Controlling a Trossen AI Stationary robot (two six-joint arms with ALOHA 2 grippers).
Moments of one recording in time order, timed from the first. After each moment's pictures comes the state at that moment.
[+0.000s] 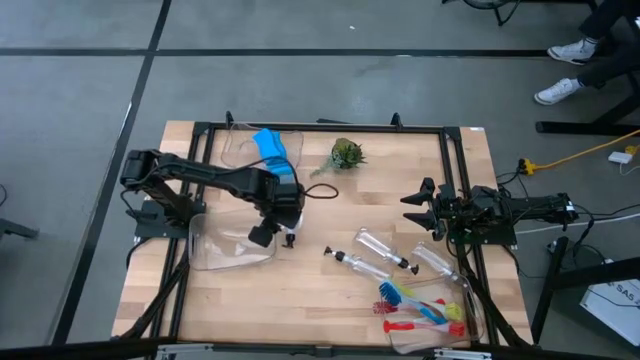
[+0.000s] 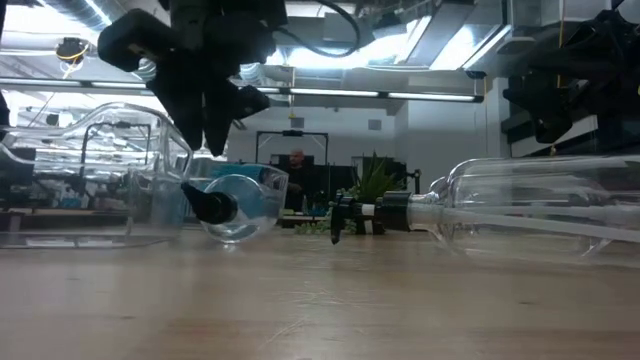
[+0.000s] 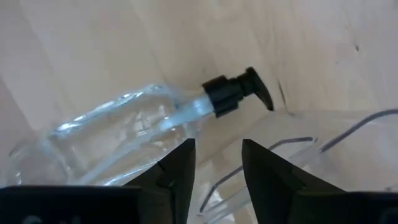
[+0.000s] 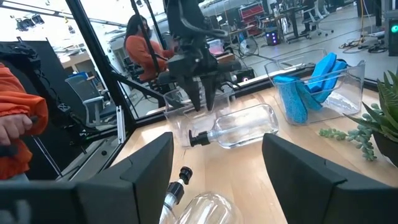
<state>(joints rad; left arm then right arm) -0.01 1.59 1.17 -0.92 0.14 0.39 0.10 0.01 0.01 0.04 0.10 0.31</state>
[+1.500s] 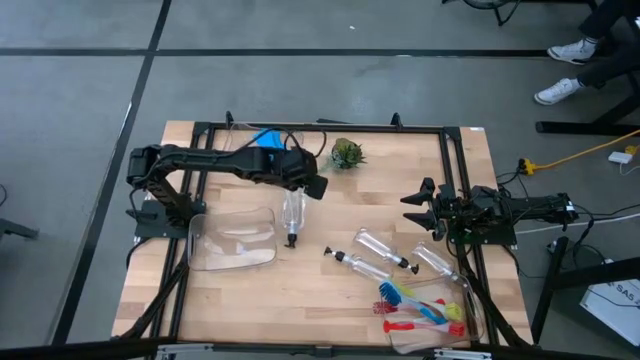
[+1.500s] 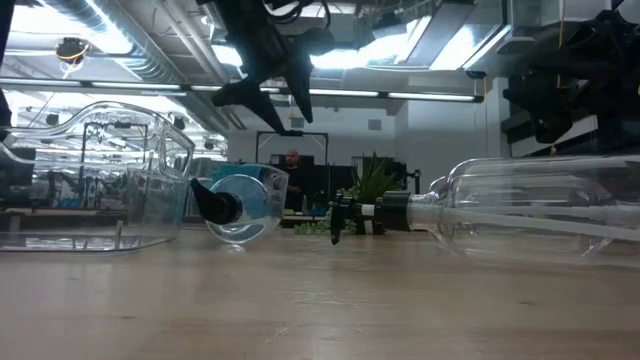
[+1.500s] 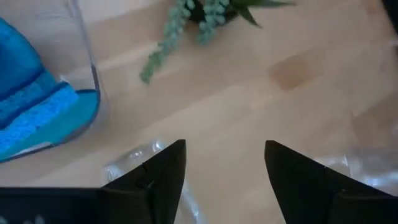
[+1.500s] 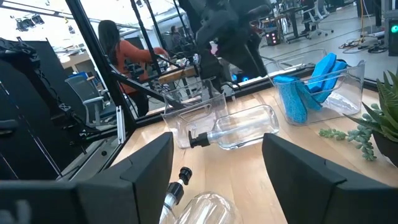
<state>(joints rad) 0.13 1.62 1.33 -0.71 -0.23 -1.01 0.10 0.01 0.01 0.04 0.10 0.31</state>
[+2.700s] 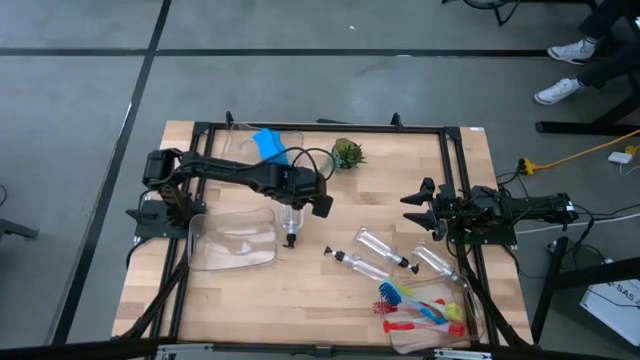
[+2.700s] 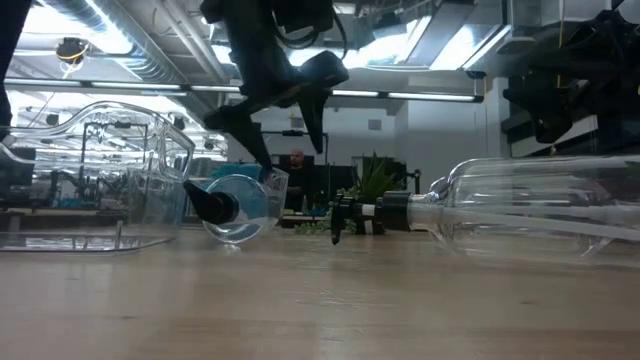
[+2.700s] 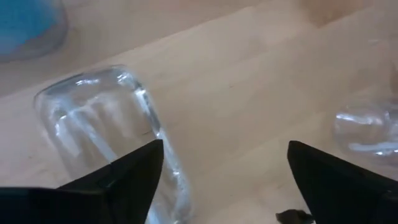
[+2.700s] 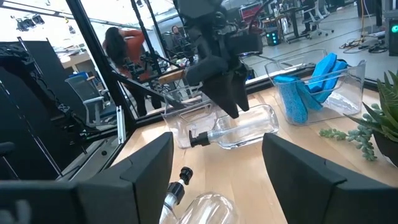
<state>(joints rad) 0.06 1.75 1.33 -0.73 -0.12 -1.15 0.10 0.01 0.01 0.04 0.10 0.31</state>
